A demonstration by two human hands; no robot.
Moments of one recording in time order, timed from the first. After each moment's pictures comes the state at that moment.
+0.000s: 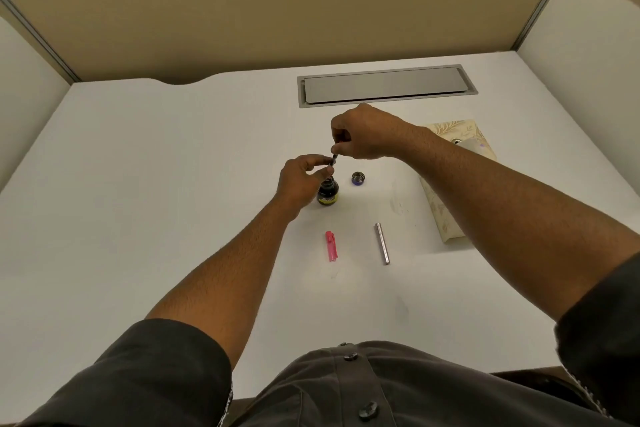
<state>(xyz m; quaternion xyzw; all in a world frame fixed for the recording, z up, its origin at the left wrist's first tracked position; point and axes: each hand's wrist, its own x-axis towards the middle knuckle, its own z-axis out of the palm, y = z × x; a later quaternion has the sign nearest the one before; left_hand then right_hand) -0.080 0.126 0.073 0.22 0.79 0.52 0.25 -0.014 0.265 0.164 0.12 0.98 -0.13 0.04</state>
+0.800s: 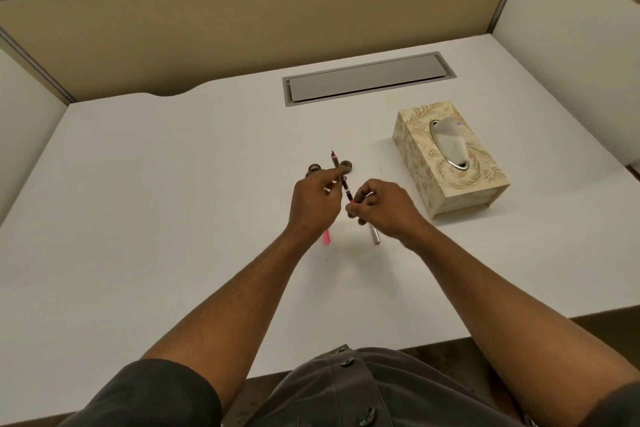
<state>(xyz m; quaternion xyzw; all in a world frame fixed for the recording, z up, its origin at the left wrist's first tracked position) 0.002 0.105 0.077 0.35 0.80 0.47 0.13 0.116 0.197 0.091 0.37 0.78 -0.51 -0.06</state>
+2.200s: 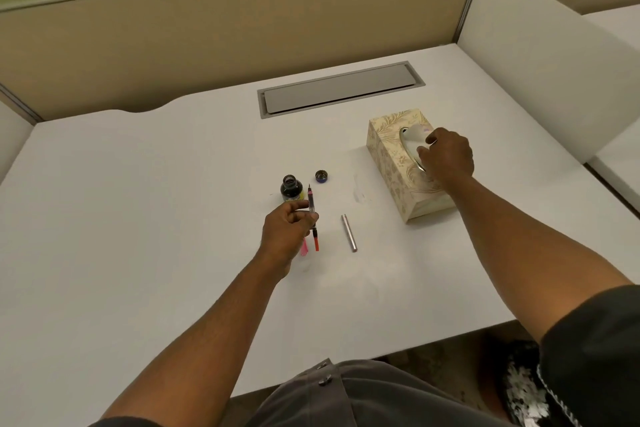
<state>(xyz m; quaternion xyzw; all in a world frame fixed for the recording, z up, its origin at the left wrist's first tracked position) 0.012 0.089 0.062 0.14 0.73 0.57 0.34 0.151 0.364 0.078 0.56 0.78 -0.21 -0.19</state>
